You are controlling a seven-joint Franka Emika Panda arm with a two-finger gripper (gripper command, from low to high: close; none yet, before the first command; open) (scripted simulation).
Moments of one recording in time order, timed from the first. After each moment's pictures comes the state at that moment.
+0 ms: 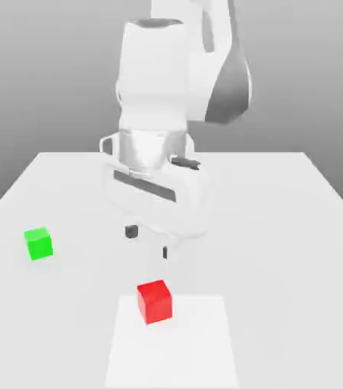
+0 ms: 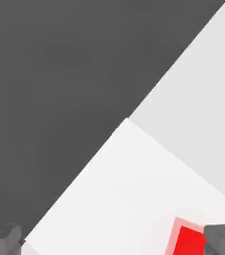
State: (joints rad) arm -0.28 -0.18 0.21 -2.81 0.05 2.74 1.71
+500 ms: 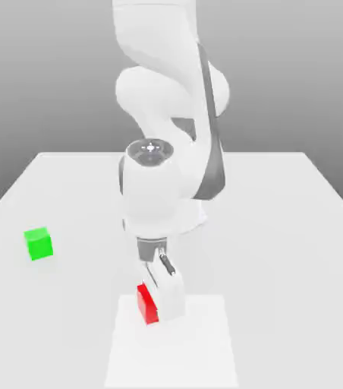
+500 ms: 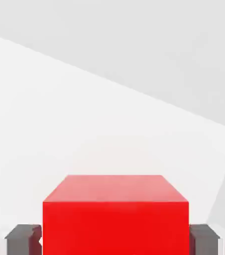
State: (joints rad) arm -0.21 0.19 0.08 -2.85 -0.15 3.04 2.00
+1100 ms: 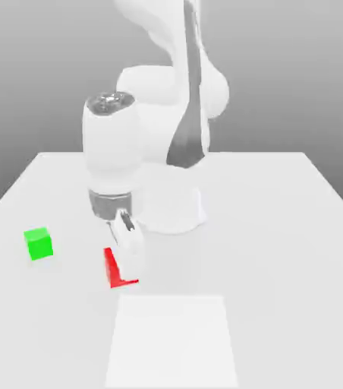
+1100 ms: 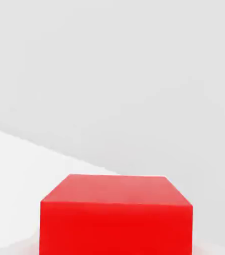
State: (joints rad) arm -0.36 -0.12 -0.02 -2.90 -0.02 2.78 1.66
